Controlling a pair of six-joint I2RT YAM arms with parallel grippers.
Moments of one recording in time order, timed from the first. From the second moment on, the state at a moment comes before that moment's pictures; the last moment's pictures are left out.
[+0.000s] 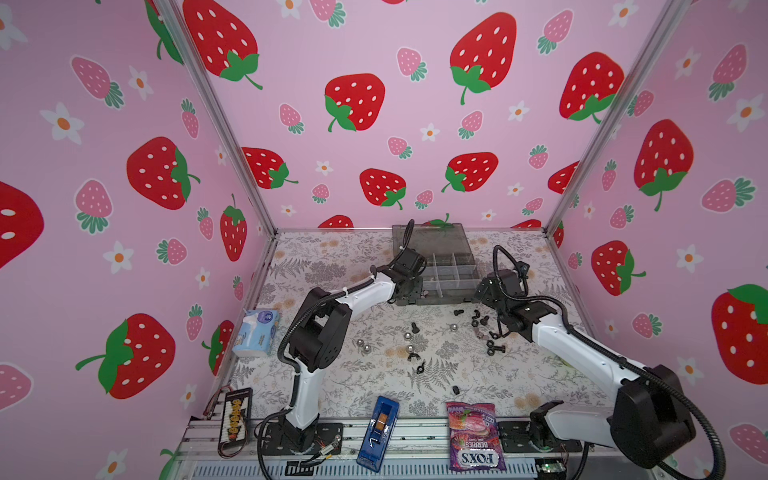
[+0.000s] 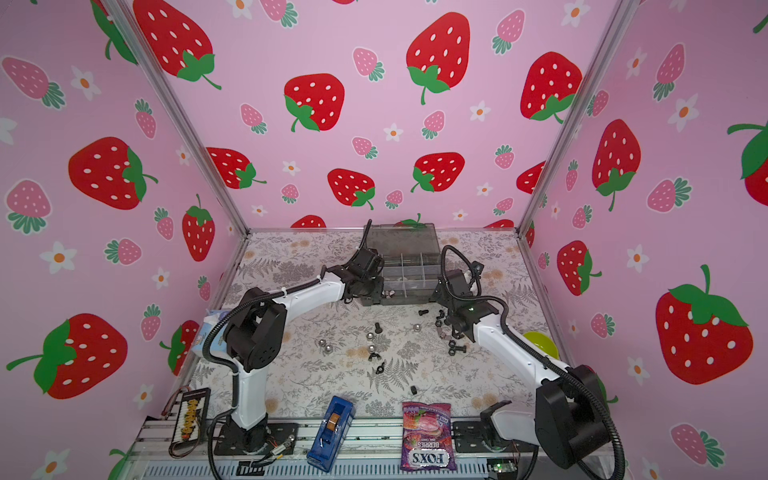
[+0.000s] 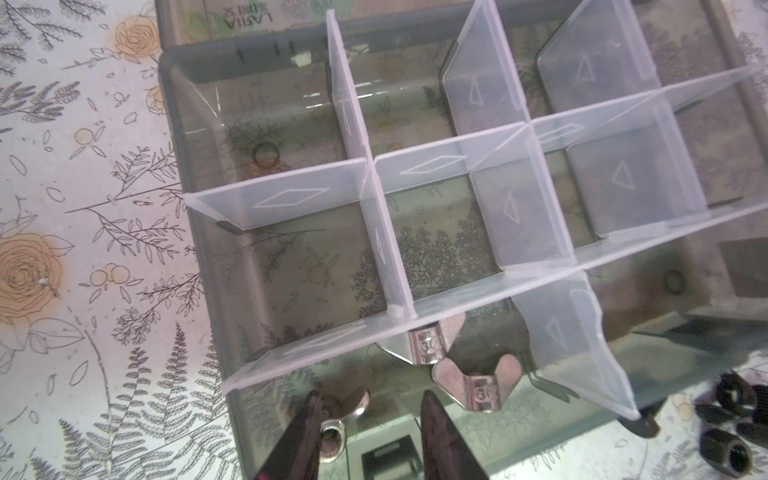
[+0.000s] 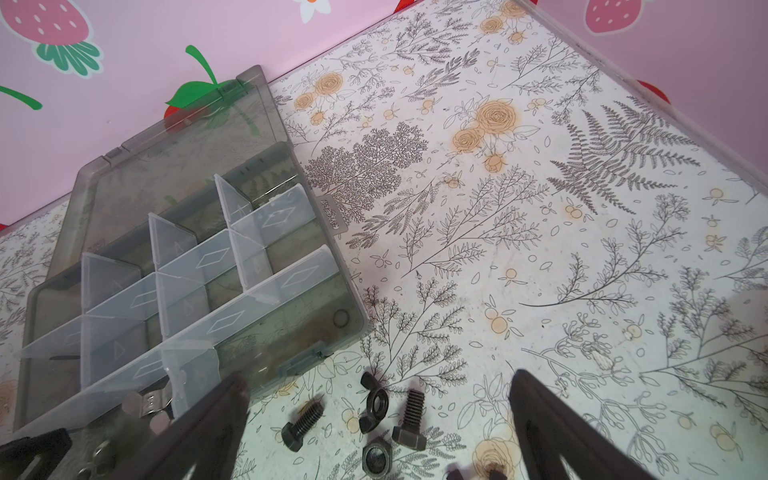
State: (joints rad) left arm -0.63 2.02 1.51 -0.44 -0.12 -0.37; right arm 0.52 1.28 0.83 -0.33 0.51 0.72
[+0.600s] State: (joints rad) left arm -0.65 1.66 1.28 -0.41 -0.21 -0.45; right arm 0.52 1.30 0.82 -0.35 0.42 0.68
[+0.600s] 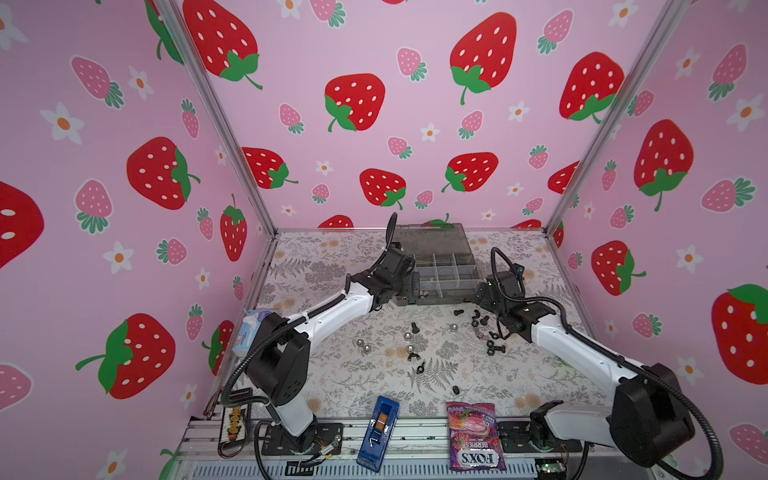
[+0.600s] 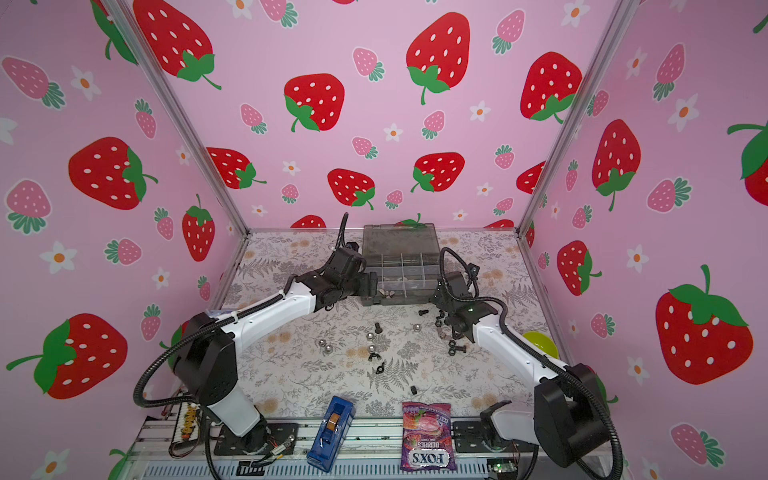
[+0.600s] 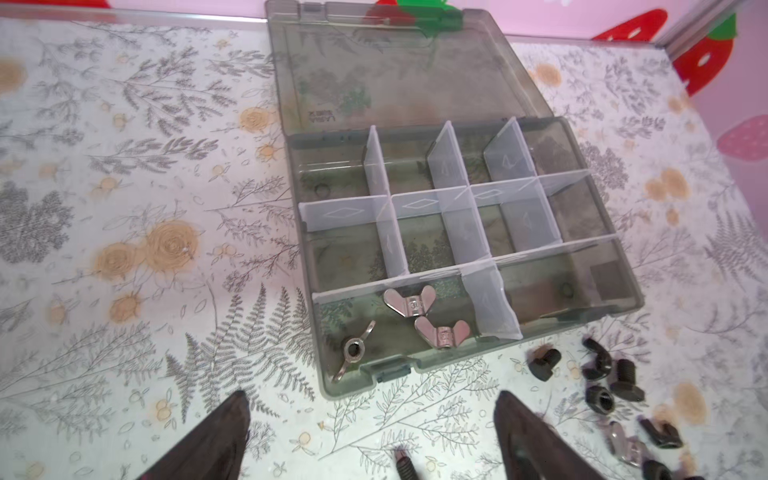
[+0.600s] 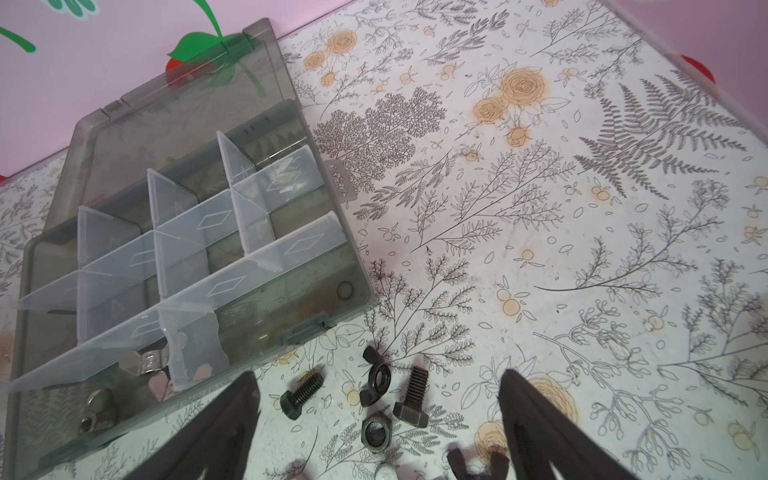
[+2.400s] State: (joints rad) left arm -0.58 1.17 0.78 -0.54 -0.55 -0.78; right arm 0.52 1.55 0.80 -0.49 -0.03 0.43
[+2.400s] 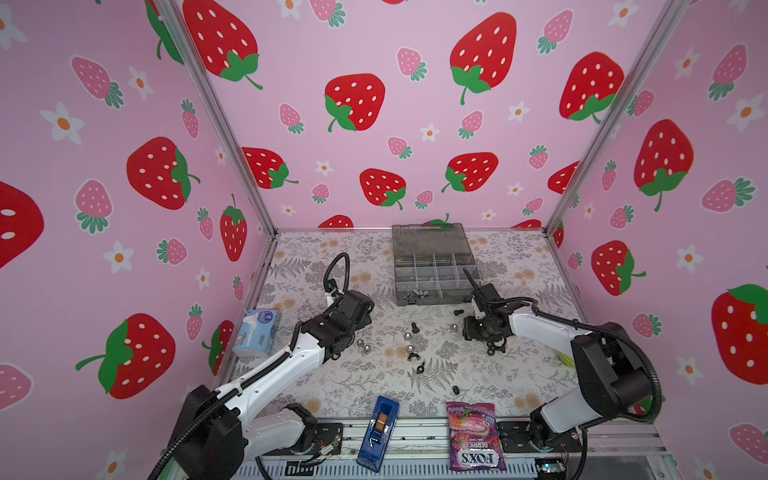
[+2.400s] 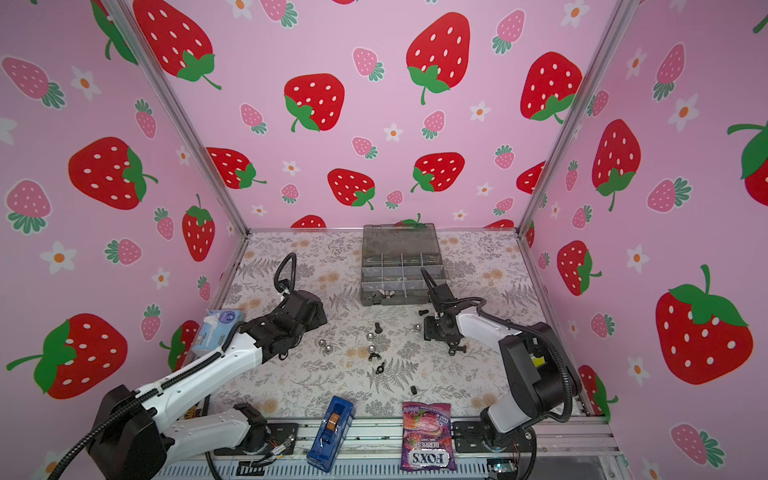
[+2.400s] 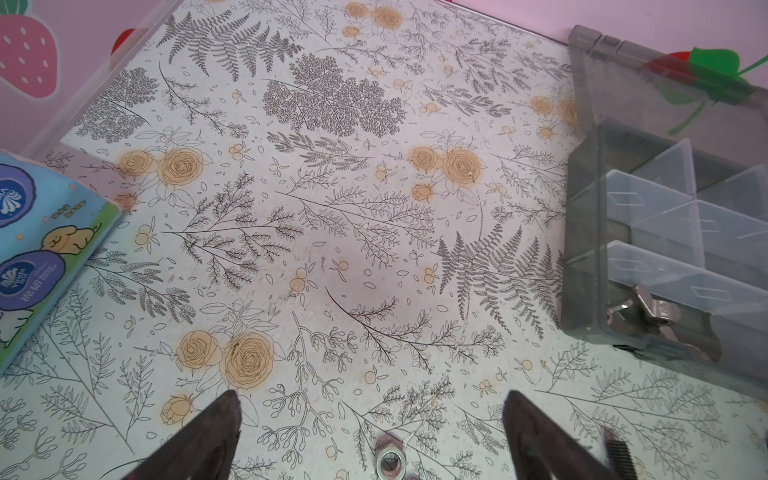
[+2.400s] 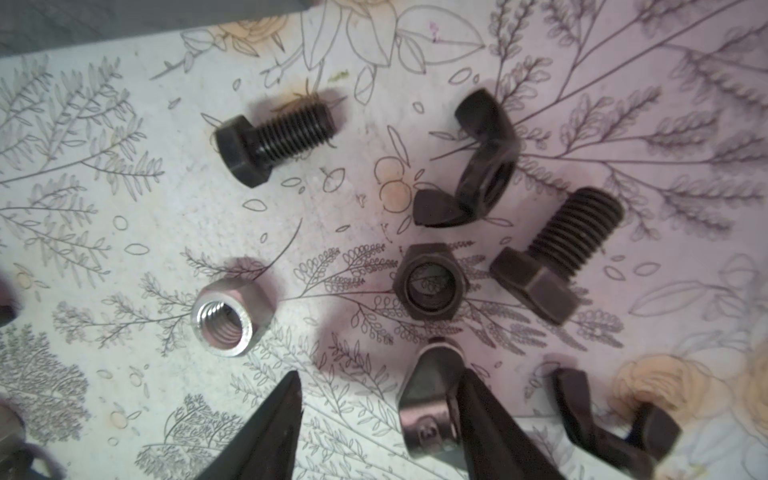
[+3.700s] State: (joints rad) left arm -0.54 1.08 0.71 -0.55 -0.58 -0.84; right arm 0.61 1.55 0.81 -0.53 0.07 0.47
